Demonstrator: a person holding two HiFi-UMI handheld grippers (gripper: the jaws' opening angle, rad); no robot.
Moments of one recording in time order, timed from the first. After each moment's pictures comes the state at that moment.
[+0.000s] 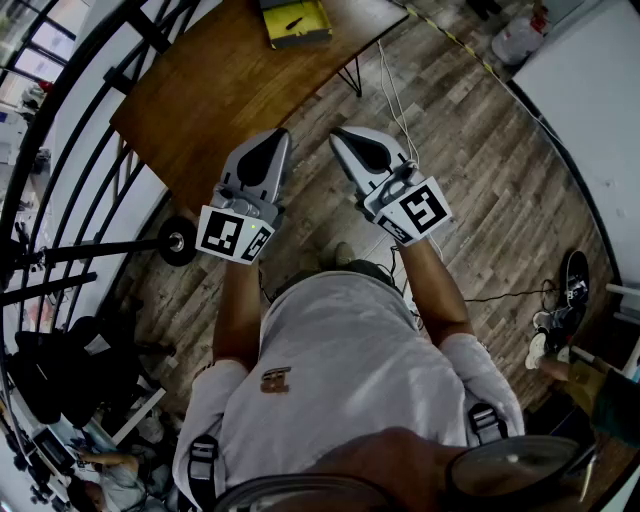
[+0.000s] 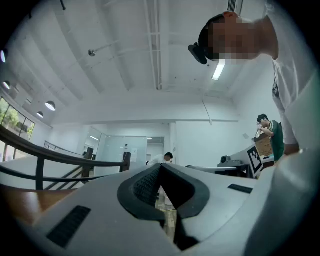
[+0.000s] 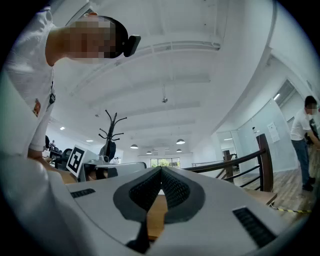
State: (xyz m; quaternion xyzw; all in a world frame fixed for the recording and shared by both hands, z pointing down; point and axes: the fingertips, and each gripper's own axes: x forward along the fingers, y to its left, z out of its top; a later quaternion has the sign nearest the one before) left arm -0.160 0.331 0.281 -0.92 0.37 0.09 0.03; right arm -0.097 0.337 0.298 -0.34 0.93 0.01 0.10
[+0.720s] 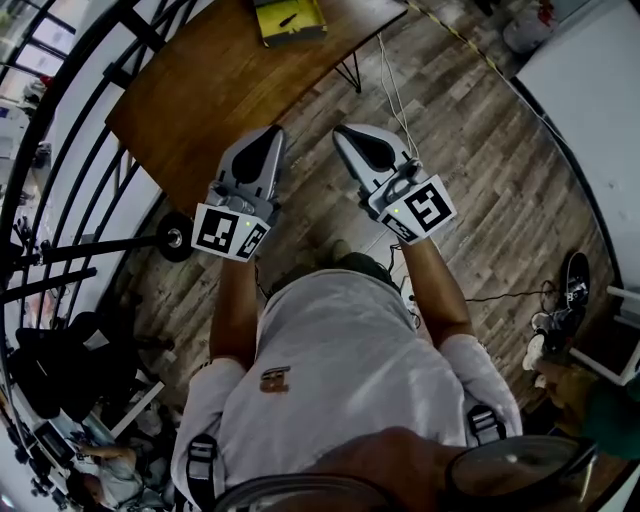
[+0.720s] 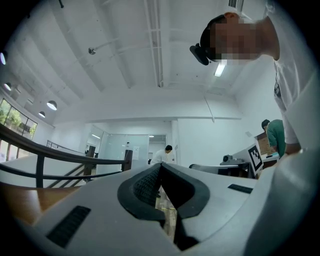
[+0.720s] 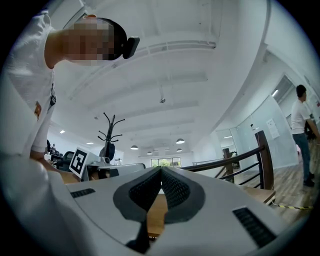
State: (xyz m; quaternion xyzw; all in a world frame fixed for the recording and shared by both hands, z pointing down) left arm -0.135 0.310 0.288 -0.92 0.39 0.08 0.02; right arm -0.058 0.320 0.305 -0.34 0.94 0.00 0.10
